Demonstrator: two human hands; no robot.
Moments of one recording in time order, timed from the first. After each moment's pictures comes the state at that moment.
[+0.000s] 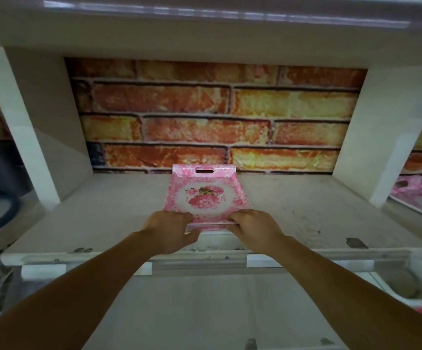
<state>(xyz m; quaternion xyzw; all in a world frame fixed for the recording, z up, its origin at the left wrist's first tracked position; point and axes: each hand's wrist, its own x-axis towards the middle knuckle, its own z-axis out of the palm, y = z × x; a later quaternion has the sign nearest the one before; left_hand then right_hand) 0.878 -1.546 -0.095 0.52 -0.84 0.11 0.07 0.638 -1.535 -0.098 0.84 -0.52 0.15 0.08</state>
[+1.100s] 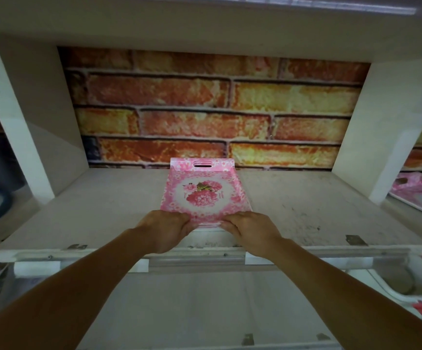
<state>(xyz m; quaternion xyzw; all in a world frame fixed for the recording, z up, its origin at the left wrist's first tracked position) 0.881 -1.545 -0.095 0.48 -0.87 0.09 0.01 0.638 -1.536 -0.115 0.83 -0.53 0.14 0.07</state>
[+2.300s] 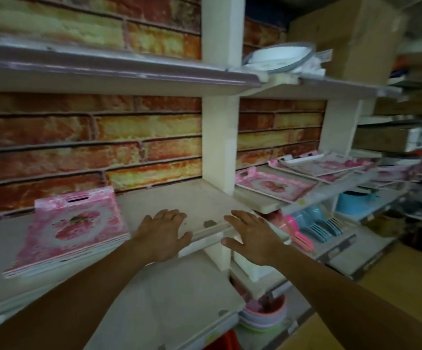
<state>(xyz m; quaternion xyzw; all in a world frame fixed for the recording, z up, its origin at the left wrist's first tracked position) 0.644 -1.440 -0.049 0.36 -0.93 0.05 0.06 0.421 -1.318 -0.077 0.66 -0.74 0.12 0.06</state>
